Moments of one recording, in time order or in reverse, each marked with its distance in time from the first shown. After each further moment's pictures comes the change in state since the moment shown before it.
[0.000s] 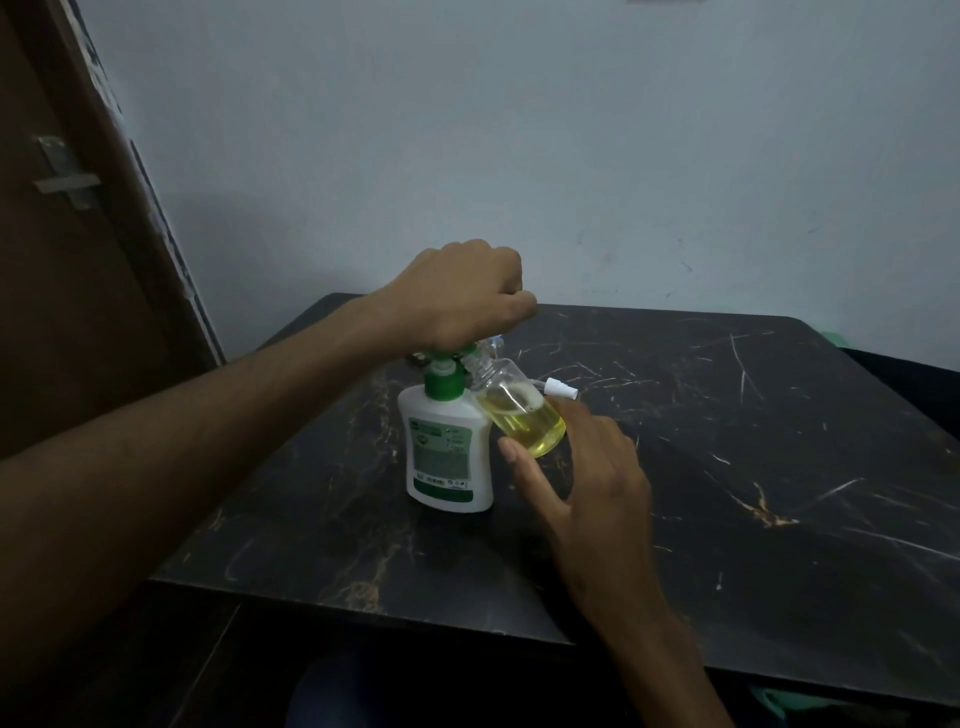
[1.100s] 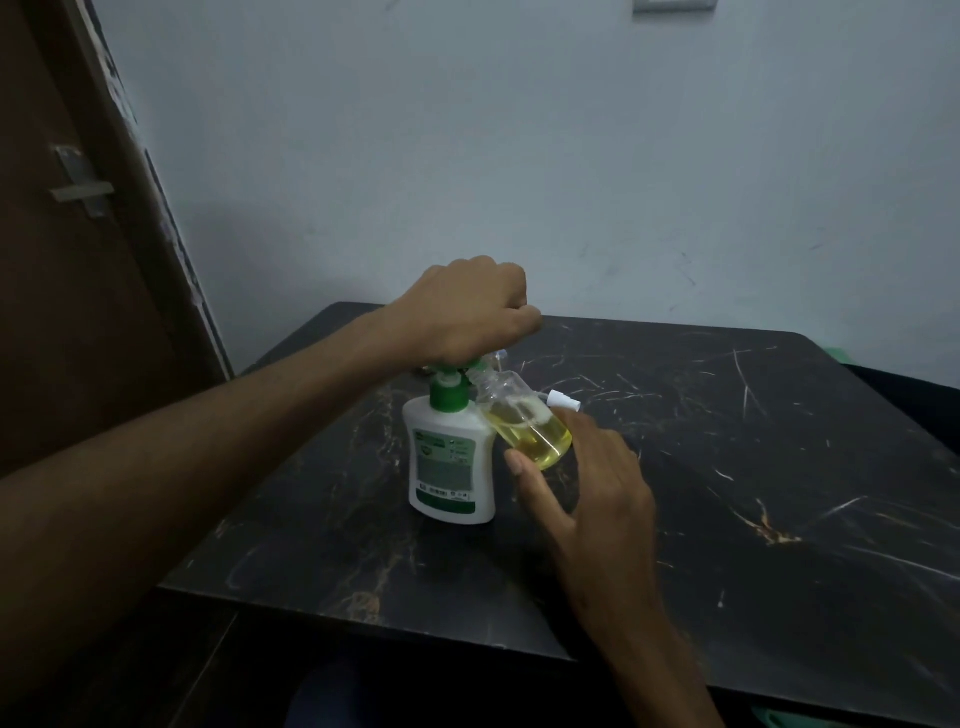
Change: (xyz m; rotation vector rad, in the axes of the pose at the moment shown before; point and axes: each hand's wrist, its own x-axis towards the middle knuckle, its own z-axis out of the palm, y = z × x) left_hand 0.000 0.000 0.000 -0.058 -0.010 -0.027; right_hand -0.001 0.005 0.002 0.021 -0.001 0.010
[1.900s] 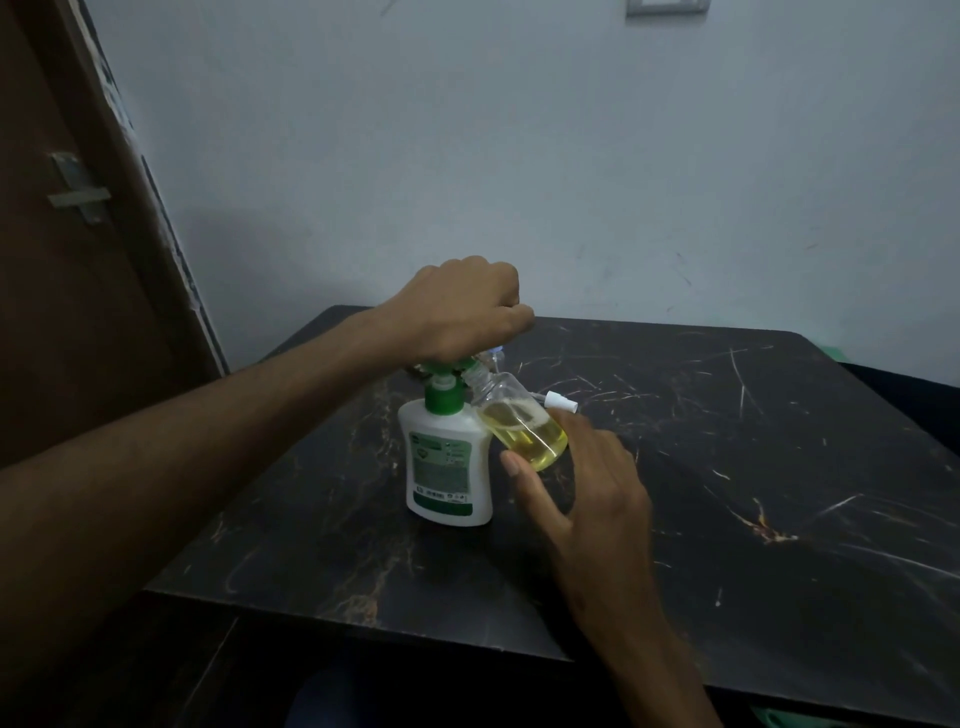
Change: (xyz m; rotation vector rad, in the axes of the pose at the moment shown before) left_hand 0.002 -0.003 0.001 0.054 0.028 0.010; right_hand -0.001 0.000 0.000 -0.005 -0.009 0.016
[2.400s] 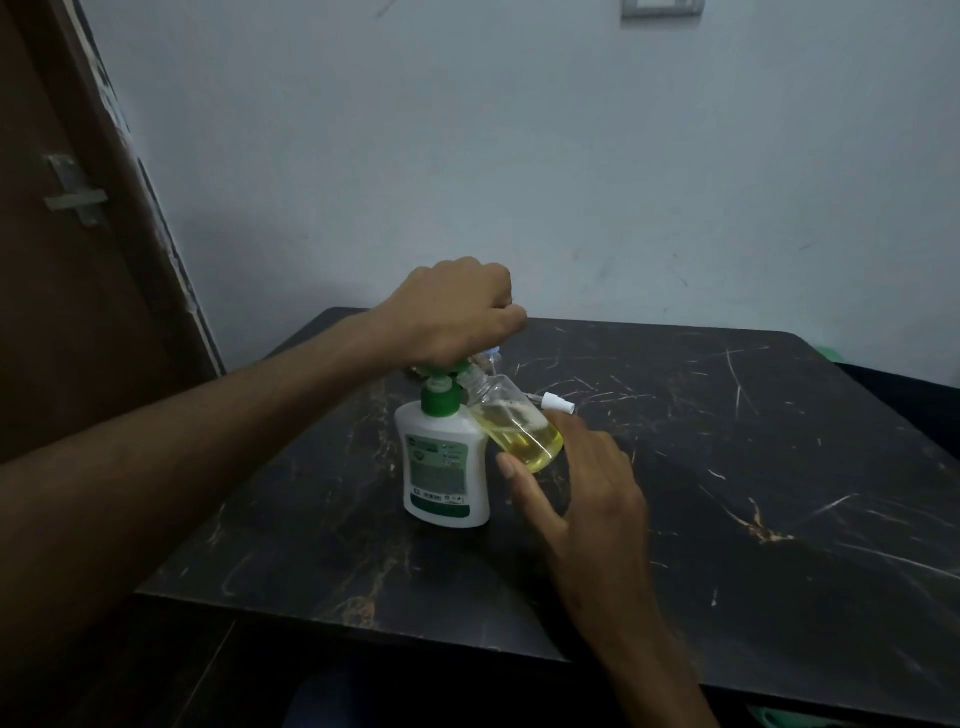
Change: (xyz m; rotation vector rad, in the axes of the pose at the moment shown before) left_hand -0.003 0.000 -0.002 0.013 0.032 -0.002; right_hand 0.000 -0.001 -0.001 -0.017 -0.017 0.023
